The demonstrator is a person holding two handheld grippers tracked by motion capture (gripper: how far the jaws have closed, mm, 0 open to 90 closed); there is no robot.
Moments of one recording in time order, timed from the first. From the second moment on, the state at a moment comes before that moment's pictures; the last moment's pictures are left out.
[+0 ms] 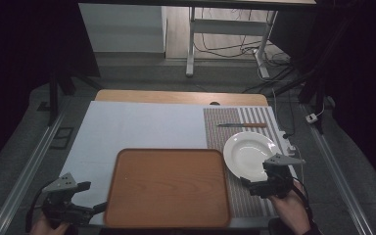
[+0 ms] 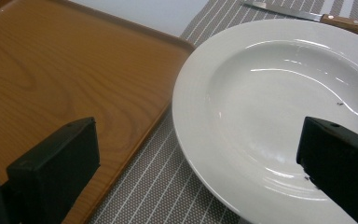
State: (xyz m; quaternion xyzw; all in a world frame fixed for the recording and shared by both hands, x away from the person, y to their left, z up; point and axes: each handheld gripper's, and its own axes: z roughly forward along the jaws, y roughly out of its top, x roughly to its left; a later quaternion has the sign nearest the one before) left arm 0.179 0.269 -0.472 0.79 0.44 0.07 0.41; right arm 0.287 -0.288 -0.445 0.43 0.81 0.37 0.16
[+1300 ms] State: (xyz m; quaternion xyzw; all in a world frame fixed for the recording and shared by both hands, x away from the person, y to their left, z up) left arm 0.180 0.269 -0.472 0.79 0.44 0.07 0.41; right arm 0.381 -0.288 -0.452 0.46 0.81 0.33 0.18
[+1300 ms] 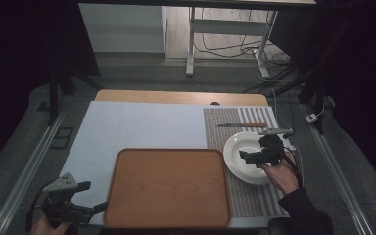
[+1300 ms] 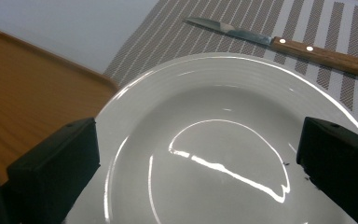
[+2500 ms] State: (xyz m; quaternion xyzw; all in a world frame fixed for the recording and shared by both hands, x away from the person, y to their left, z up) left arm 0.180 0.269 -0.473 0.79 0.44 0.06 0.41; right arm 0.481 -0.294 -0.465 0.49 0.80 0.27 0.21
